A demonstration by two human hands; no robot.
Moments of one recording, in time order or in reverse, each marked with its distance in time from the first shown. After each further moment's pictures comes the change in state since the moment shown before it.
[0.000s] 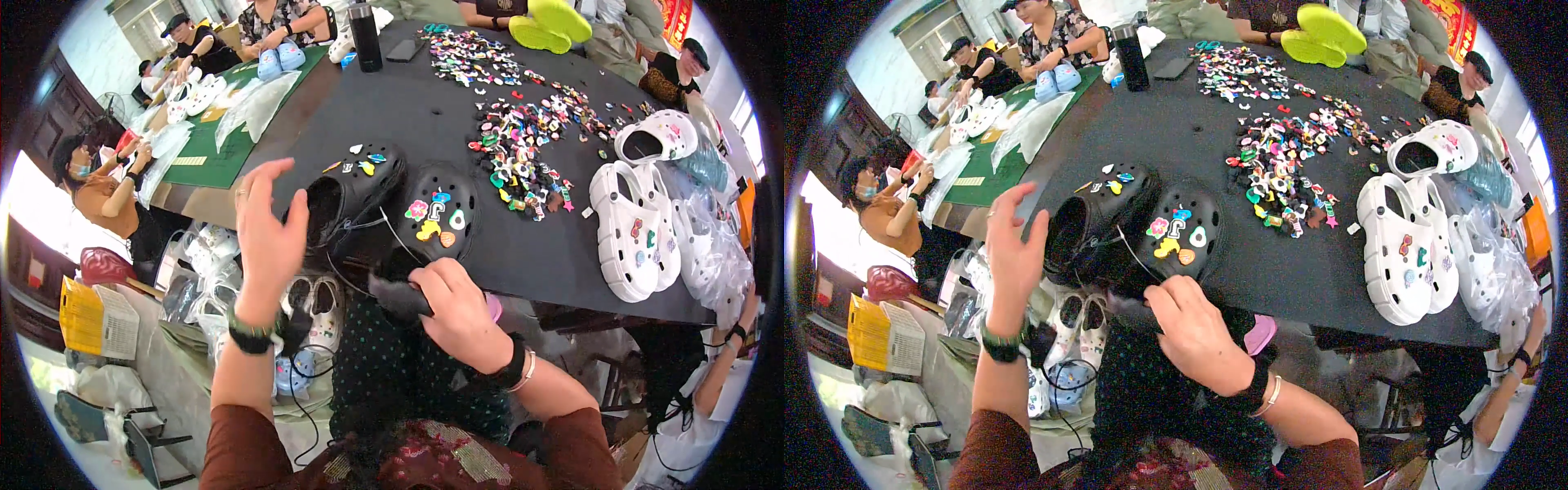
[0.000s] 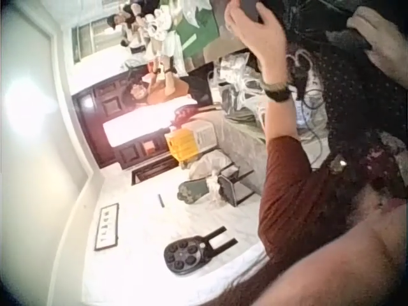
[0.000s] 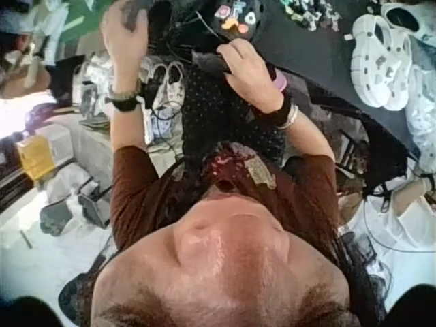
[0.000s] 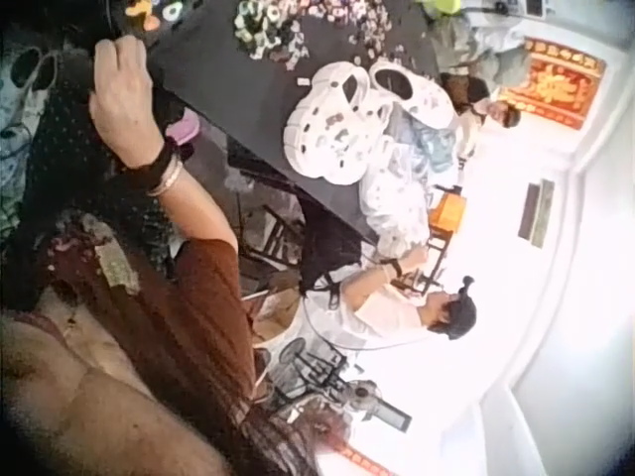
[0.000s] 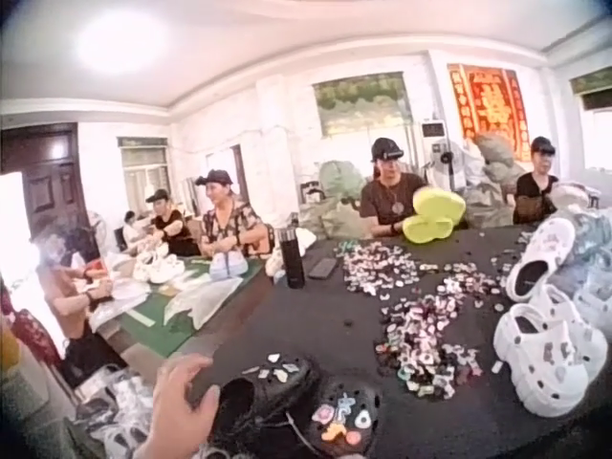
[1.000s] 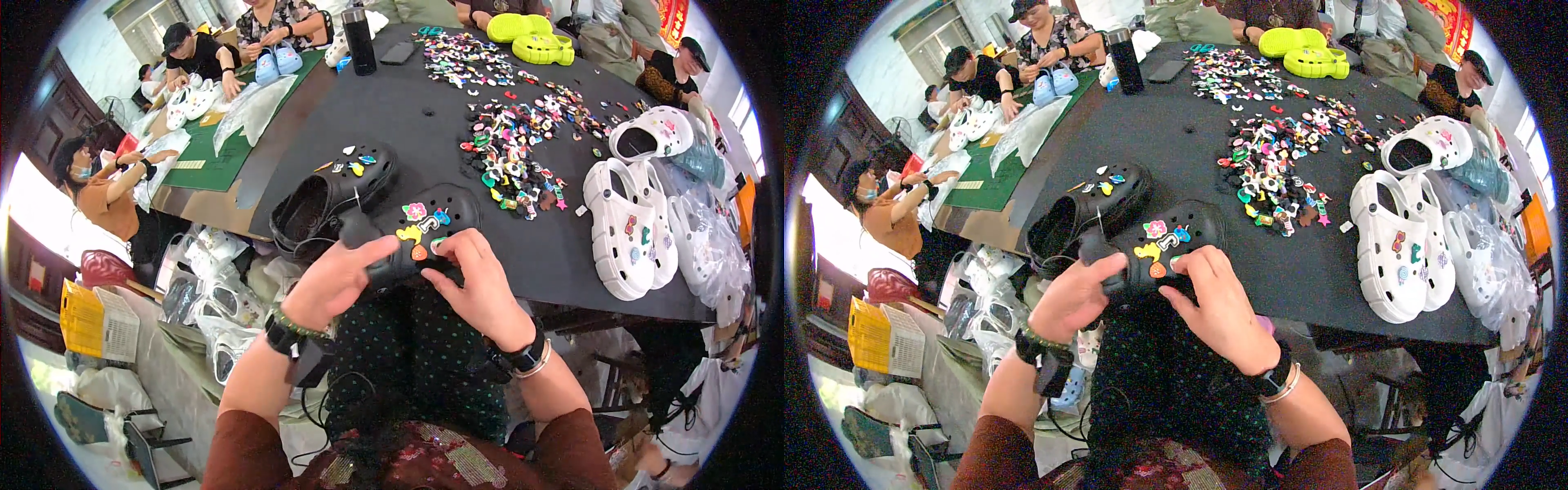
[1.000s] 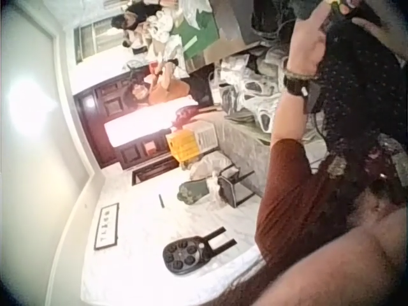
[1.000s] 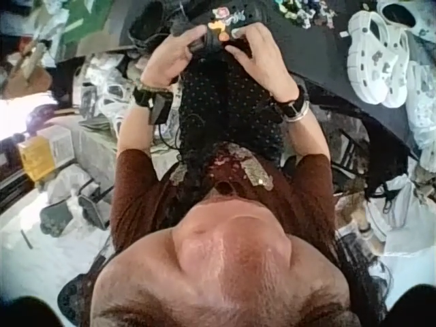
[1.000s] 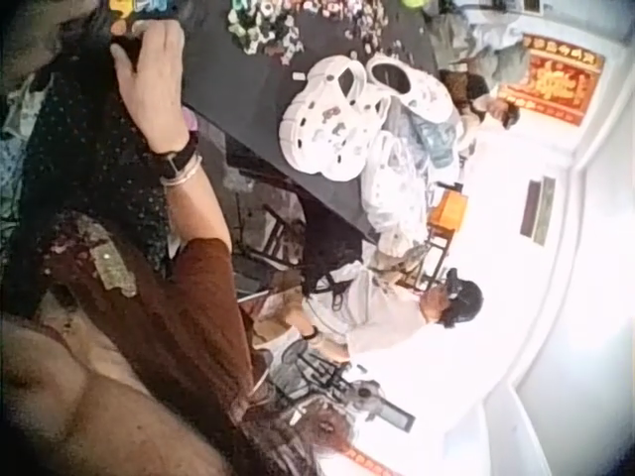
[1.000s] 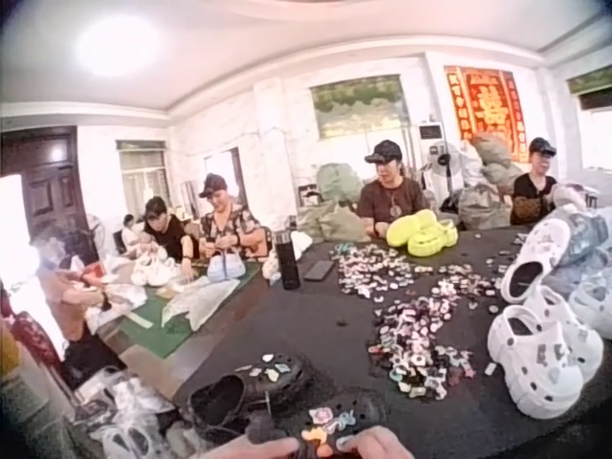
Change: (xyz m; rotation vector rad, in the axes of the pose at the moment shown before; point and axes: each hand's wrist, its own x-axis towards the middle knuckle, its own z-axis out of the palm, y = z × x) left_hand -0.046 0.044 0.030 -1.539 -0.808 -1.080; right_hand 0.003 0.029 -0.021 0.231 0.132 0.185
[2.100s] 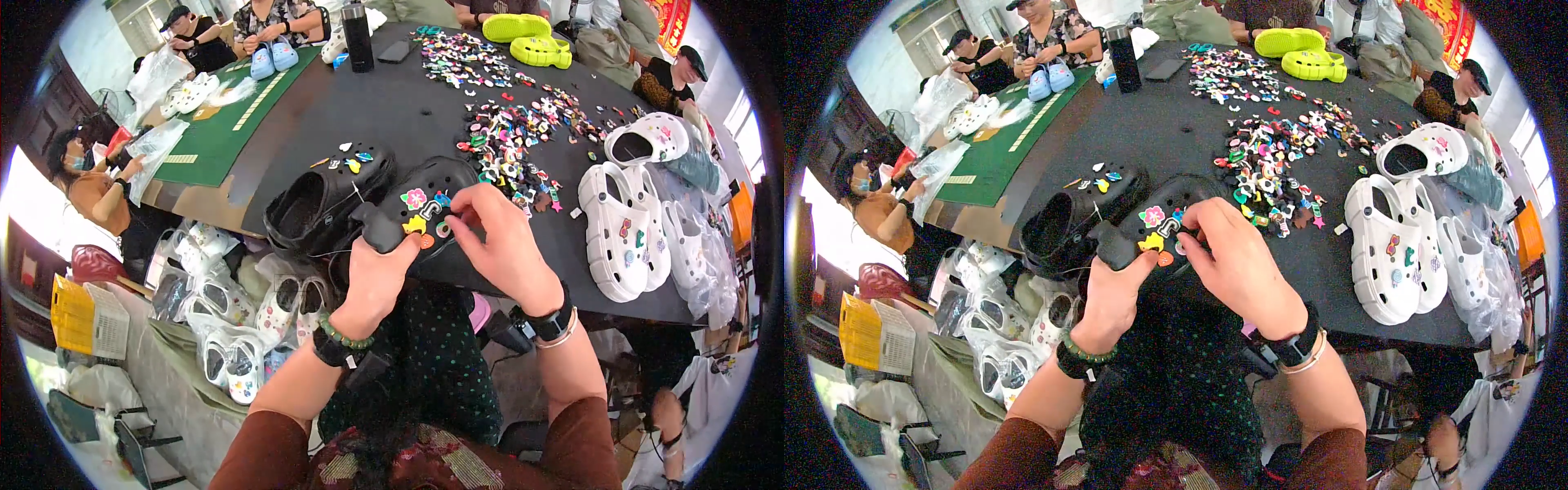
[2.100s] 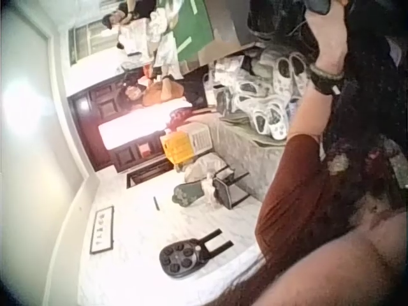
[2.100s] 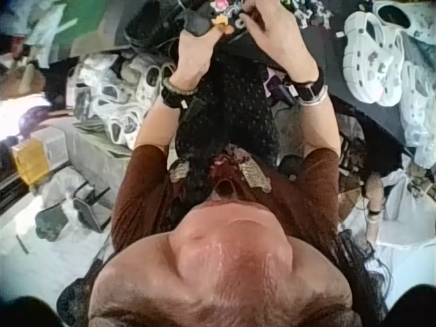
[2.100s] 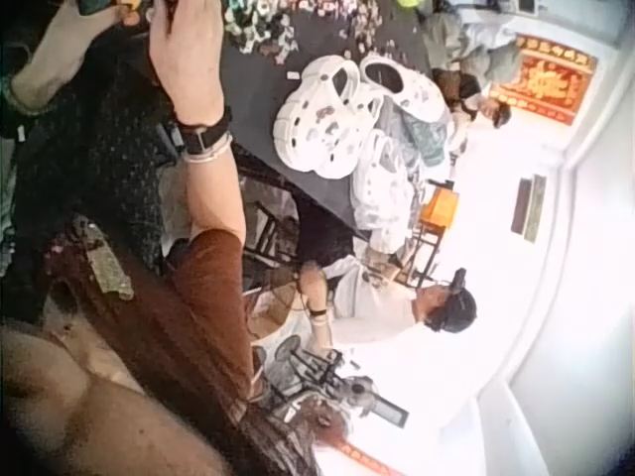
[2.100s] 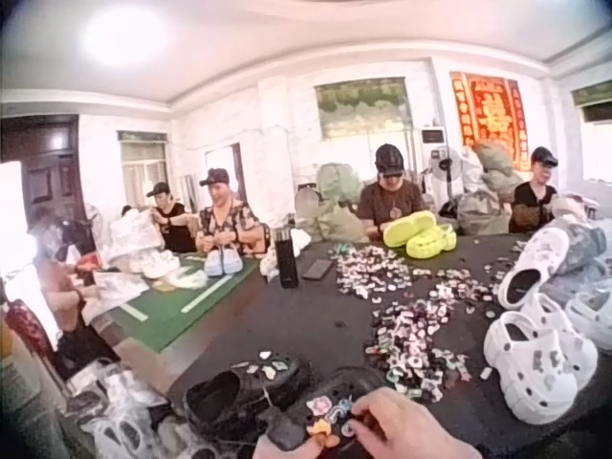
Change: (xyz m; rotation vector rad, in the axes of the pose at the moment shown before) left_hand 0.031 -0.048 0.030 0.201 0.360 0.459; right_hand 0.048 -0.002 -0.037 -0.056 -0.010 -0.118
